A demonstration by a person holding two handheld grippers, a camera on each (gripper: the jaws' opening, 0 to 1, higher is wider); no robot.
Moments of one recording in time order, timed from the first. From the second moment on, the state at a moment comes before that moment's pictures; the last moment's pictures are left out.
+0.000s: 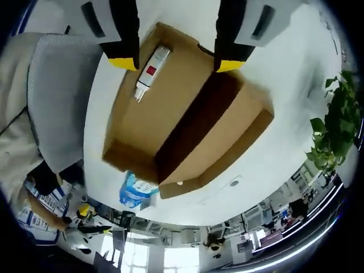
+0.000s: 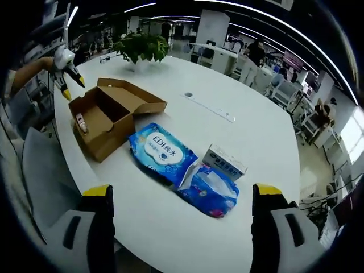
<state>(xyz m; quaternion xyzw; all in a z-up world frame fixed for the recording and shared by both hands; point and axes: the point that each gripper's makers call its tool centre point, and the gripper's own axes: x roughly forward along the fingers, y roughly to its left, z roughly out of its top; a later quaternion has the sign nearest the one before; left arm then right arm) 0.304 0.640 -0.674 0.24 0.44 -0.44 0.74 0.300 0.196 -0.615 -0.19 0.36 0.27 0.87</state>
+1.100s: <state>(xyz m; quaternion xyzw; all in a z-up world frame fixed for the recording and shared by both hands) 0.295 0.615 -0.747 0.37 0.49 -0.57 0.54 0.269 0.228 -0.617 -0.19 0.37 0.31 0.86</state>
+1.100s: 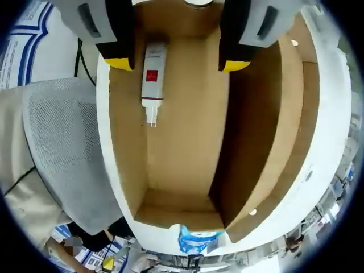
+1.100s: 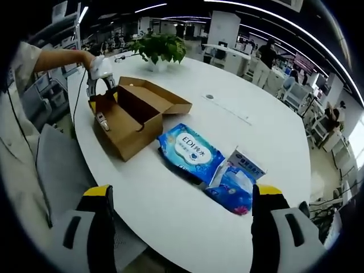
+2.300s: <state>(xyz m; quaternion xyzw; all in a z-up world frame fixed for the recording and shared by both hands) 0.281 0.605 -0.785 0.38 0.54 -0.53 0.52 0.265 0.233 -0.609 -0.16 0.33 0.32 0.87</state>
